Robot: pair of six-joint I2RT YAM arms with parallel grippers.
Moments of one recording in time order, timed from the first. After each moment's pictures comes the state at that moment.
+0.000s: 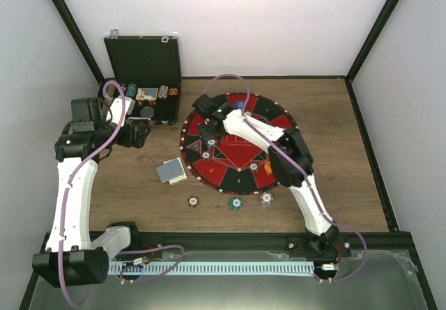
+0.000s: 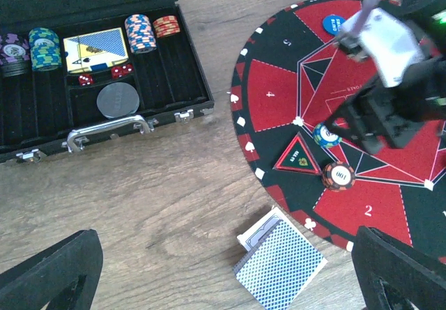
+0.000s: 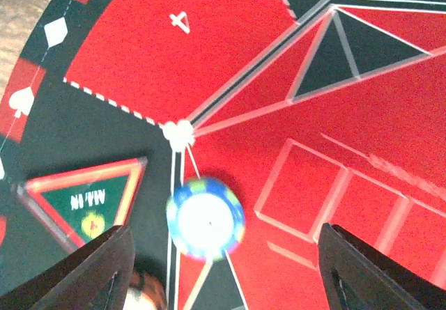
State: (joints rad) left arm 0.08 1.07 1.24 -0.95 0.35 0.26; right arm 0.77 2.30 1.98 -0.83 0.17 0.33
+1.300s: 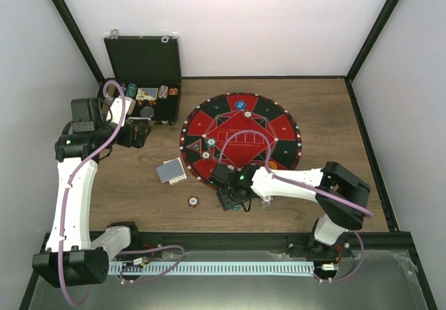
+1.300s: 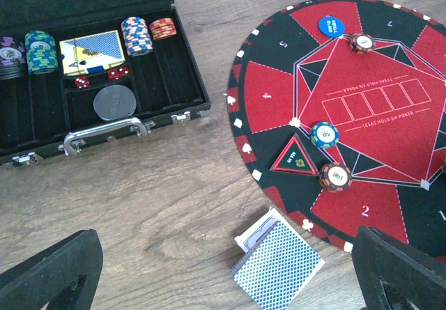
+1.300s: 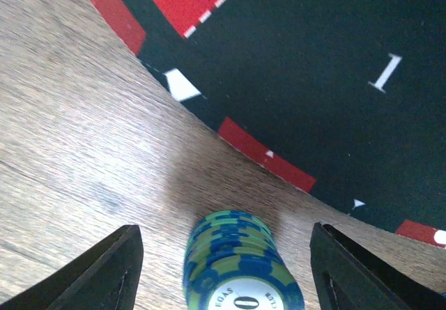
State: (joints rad) left arm 0.08 1.07 1.24 -0.95 0.36 0.26; right arm 1.12 1.63 0.99 -0.68 0.10 0.65
